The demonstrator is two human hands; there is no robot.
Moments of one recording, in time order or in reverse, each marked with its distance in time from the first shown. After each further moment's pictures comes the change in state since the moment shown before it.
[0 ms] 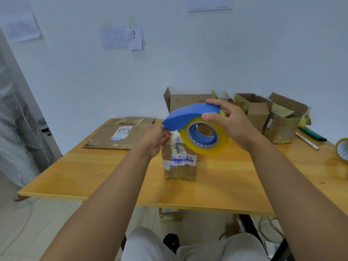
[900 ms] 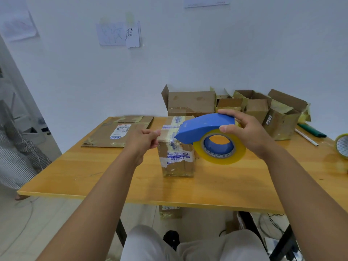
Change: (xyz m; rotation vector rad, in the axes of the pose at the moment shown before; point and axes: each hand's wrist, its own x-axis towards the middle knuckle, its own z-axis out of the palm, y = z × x) left_hand -0.021 -0.005 -0.033 0.346 0.101 0.101; right_hand -0.033 0.020 -0.033 -0.048 -0.054 0.041
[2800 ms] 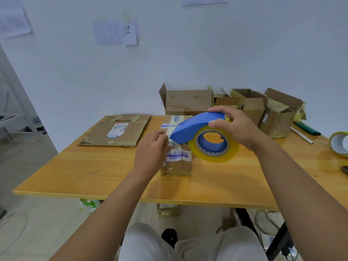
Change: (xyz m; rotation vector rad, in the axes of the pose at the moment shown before) left_hand -0.009 -0.049 0.026 0.973 0.195 0.946; right_hand 0.018 0.000 0.009 -0.057 -0.032 0.006
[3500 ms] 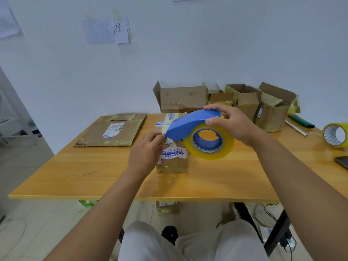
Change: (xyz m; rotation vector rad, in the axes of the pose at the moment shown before) left_hand -0.006 -0.011 0.005 -0.041 -0.012 0.119; right_hand -0.003 0.003 -0.006 0.055 -0.045 0.045
